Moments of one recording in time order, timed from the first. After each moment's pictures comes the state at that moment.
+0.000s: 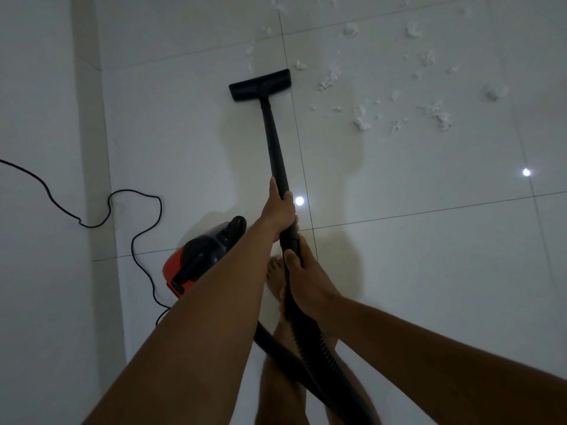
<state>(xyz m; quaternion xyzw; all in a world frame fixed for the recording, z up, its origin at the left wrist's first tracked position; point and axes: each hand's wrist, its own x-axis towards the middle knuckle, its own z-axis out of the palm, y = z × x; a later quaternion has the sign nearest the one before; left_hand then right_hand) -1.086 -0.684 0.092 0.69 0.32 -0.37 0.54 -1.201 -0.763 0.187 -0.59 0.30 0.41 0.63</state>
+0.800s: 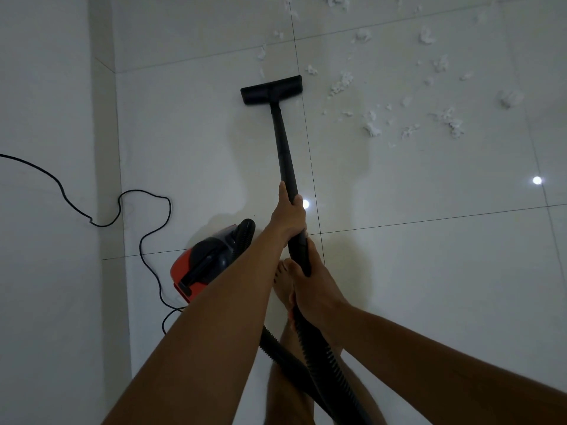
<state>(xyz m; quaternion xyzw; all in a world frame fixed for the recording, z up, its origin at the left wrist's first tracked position) -1.088 -0.680 0.095 0.74 0.28 -0.37 0.49 -1.202 -0.753 0.185 -0.63 0.30 0.40 0.59</state>
